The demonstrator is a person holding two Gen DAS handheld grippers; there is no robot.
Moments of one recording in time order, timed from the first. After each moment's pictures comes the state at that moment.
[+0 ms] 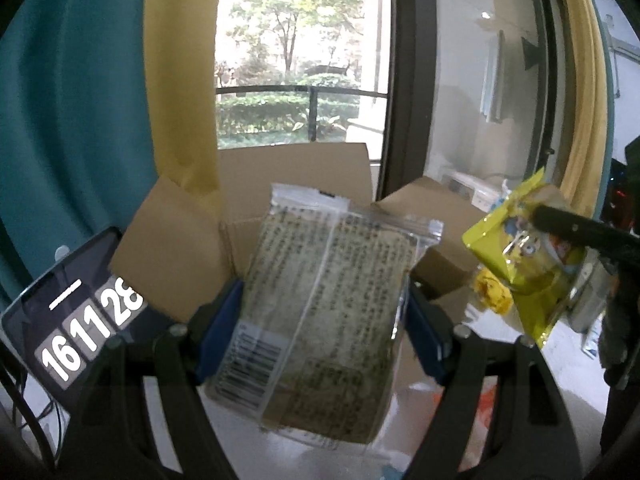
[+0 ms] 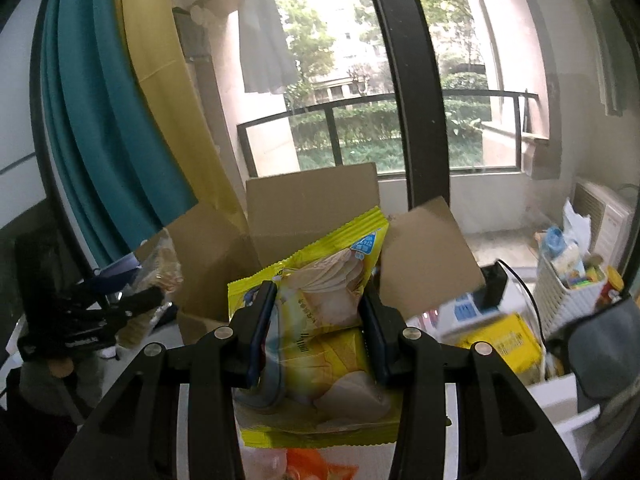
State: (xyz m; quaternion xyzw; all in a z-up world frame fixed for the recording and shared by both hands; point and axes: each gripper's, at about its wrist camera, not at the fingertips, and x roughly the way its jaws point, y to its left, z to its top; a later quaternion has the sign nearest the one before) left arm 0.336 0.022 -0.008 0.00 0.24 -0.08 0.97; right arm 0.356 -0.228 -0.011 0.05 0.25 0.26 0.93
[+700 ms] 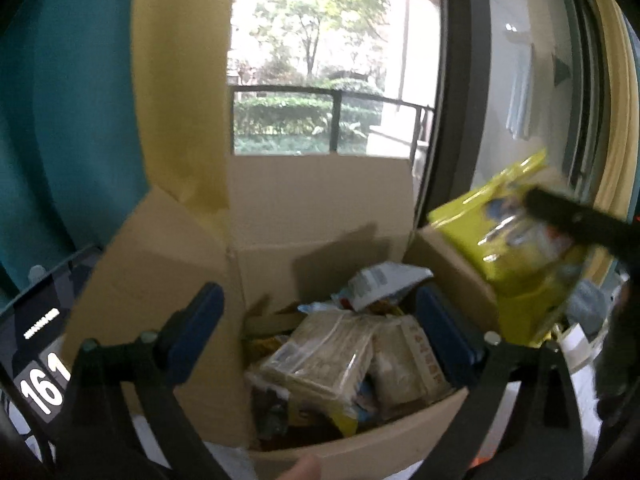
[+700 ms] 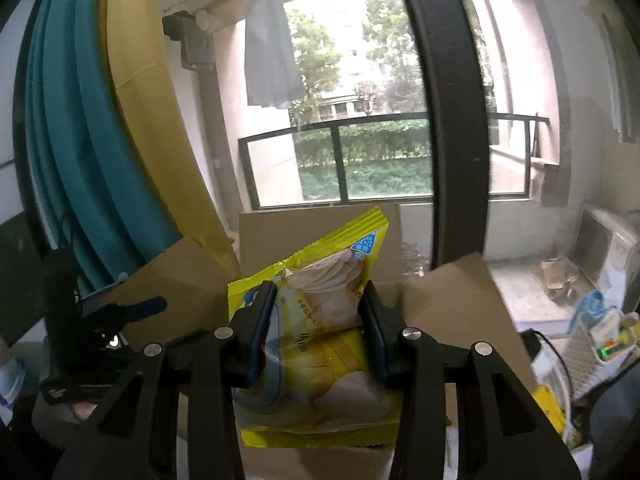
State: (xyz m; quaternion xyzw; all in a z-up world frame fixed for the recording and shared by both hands) left arm 0.405 0.039 -0.007 -0.03 0.22 -0.04 0.97; right arm 0.428 -0.173 -0.006 0.04 0.22 0.26 0.94
